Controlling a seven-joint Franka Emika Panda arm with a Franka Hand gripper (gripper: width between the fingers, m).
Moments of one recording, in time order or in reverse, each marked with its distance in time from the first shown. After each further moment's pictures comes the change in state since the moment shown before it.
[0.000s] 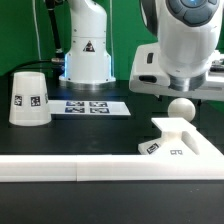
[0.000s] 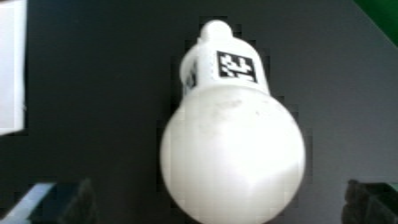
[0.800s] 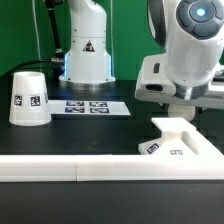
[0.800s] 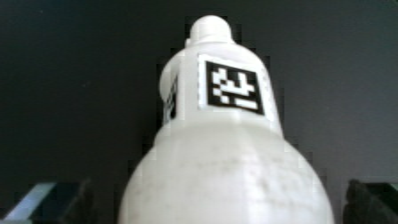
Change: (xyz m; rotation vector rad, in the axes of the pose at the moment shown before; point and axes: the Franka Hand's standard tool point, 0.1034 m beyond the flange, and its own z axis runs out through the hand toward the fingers) arm 0.000 -0.002 0.036 -0.025 0.018 -0.005
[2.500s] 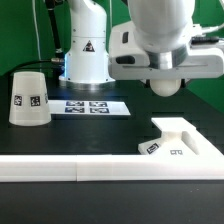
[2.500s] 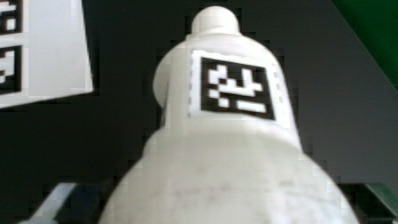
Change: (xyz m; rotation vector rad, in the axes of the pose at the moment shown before) arm 0.004 0.040 -0.104 0.079 -0.015 -0.086
